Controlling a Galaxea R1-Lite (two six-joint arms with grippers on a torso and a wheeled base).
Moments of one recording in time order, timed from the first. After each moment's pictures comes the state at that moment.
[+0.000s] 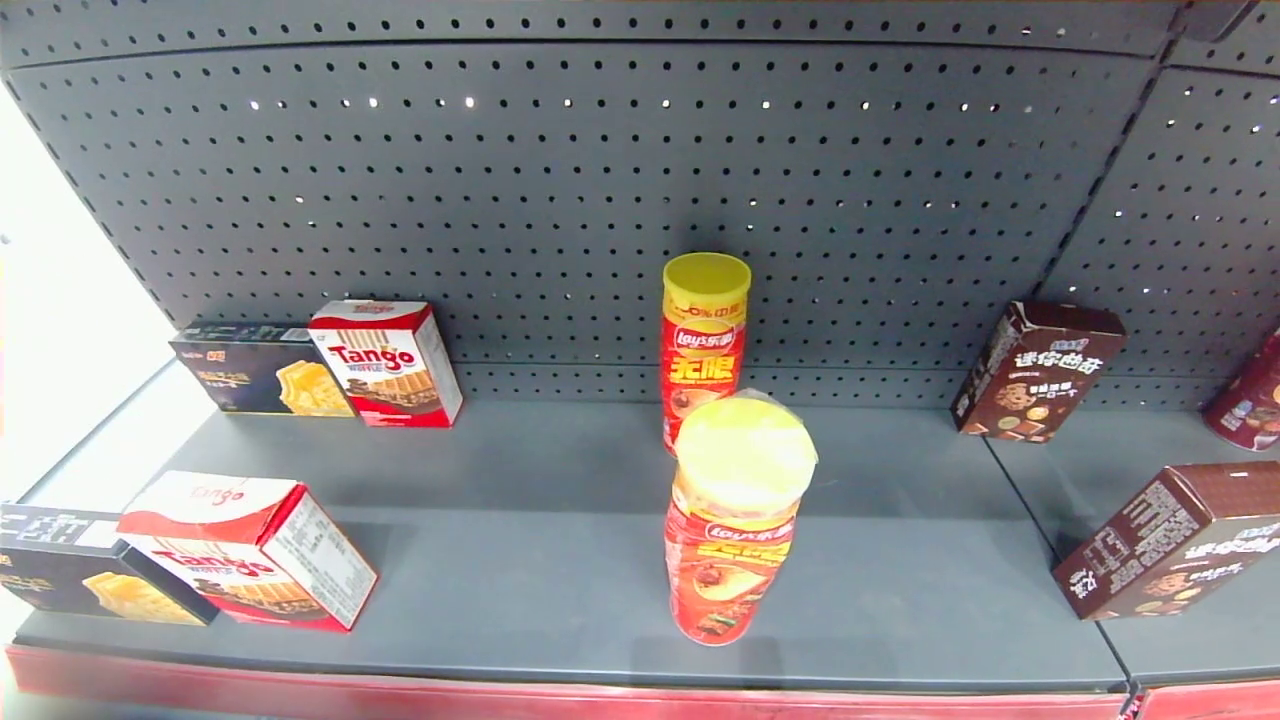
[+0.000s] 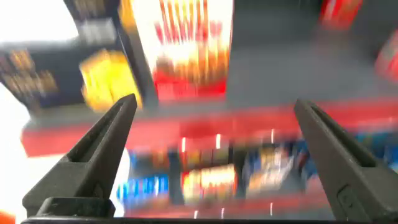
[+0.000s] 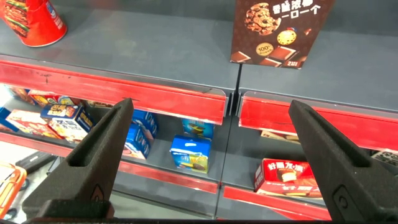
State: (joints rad) left arm 0.07 0.11 -0.01 -0.07 -0.19 0.08; right arm 0.23 0.10 0.00 0.00 -0.02 0.01
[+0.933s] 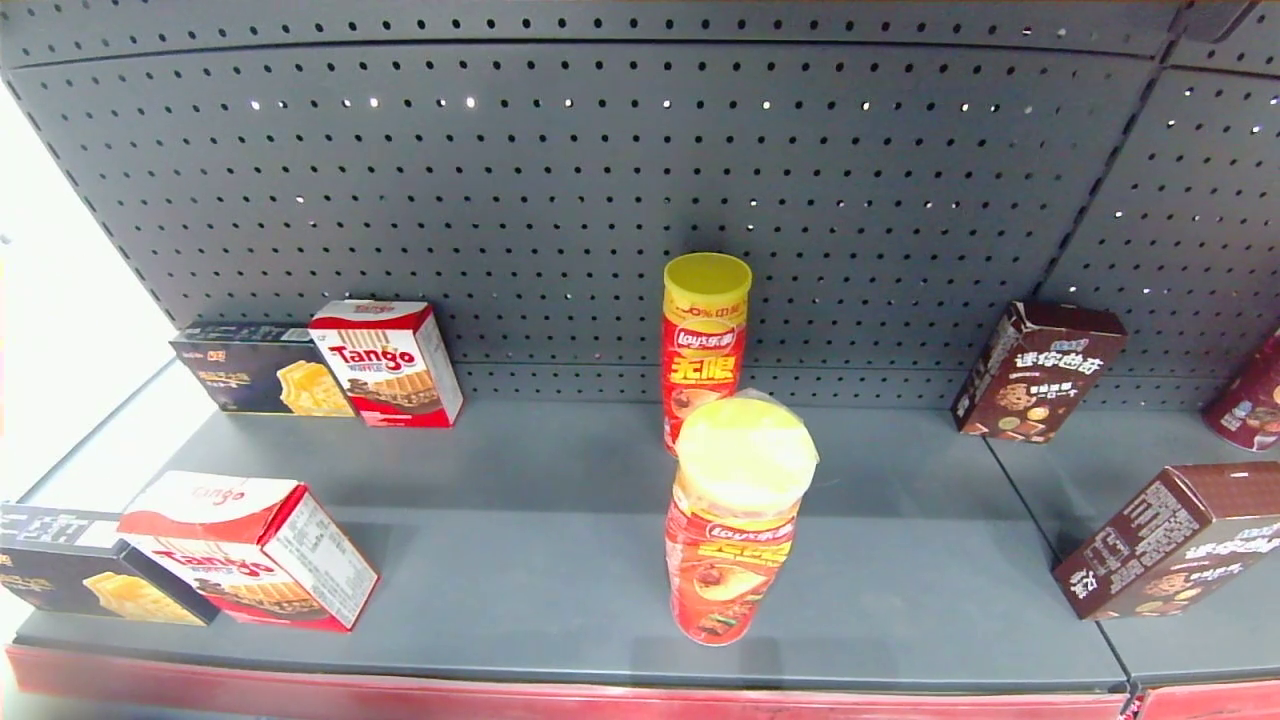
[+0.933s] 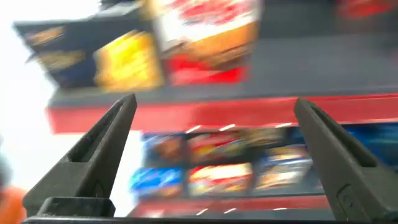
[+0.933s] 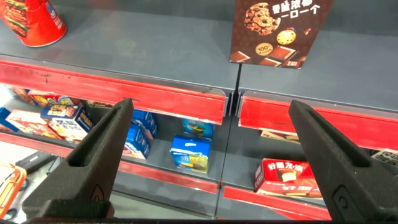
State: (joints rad) left arm 0.00 0.00 0.00 0.00 0.07 0.07; right arm 0.23 0.10 0.00 0.00 -0.02 0.01
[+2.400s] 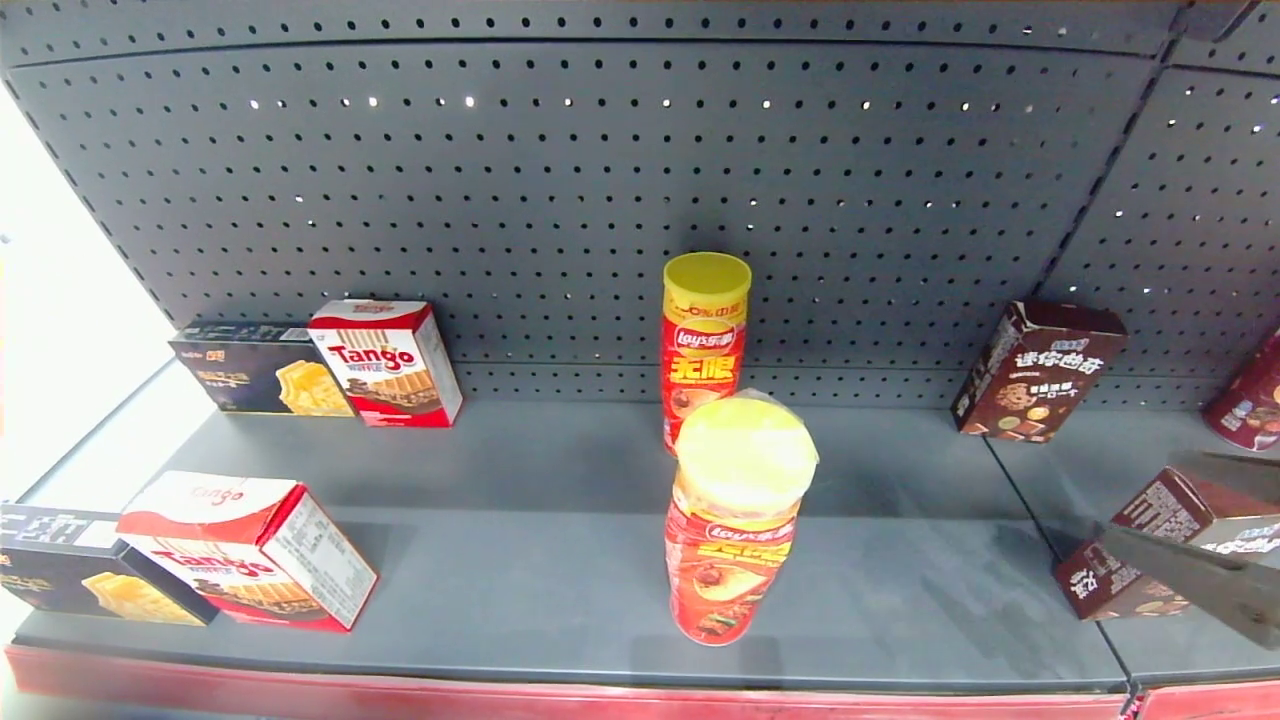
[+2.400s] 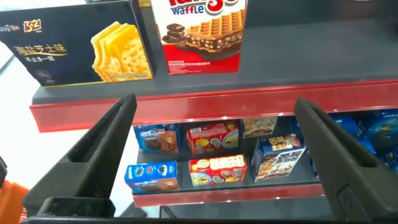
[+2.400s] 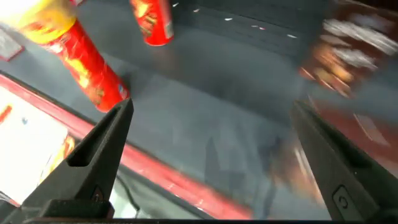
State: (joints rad) left arm 0.00 0.00 0.00 0.01 -0.06 0.05; right arm 0.39 0.95 -0.61 -0.12 0.12 -0.08
